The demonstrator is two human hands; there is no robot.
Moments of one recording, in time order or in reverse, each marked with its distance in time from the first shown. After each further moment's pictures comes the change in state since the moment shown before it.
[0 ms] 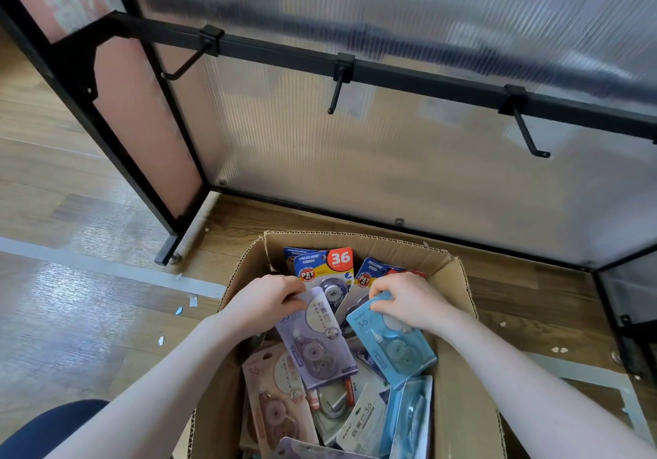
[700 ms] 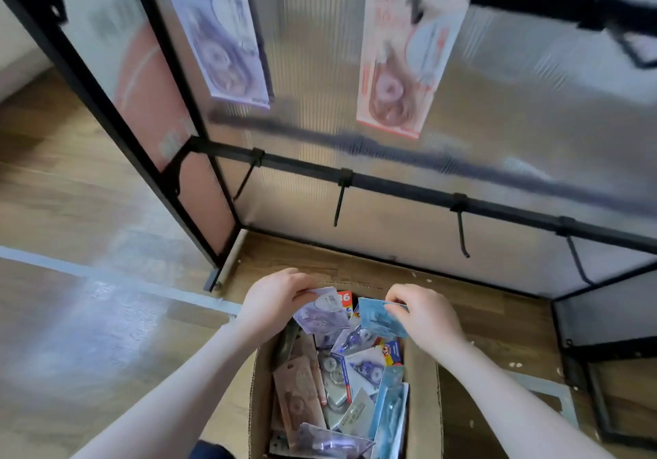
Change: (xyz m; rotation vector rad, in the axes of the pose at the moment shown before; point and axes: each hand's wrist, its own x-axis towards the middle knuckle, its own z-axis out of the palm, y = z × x) left_hand -0.046 0.085 -0.154 -0.021 0.196 -0.130; right_hand -0.091 -0.069 -0.123 0.030 0.258 0.089
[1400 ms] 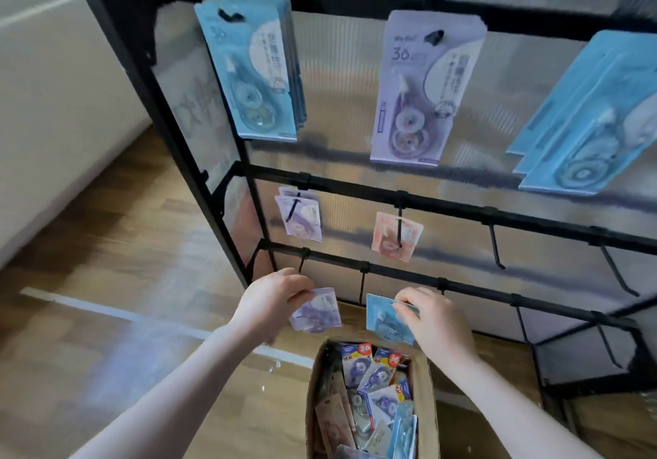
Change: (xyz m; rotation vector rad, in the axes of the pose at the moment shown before) left_hand -0.060 0.088 -0.331 0.017 0.147 0.054; right_hand -0.079 -0.172 -0.267 0.099 0.291 -0.077
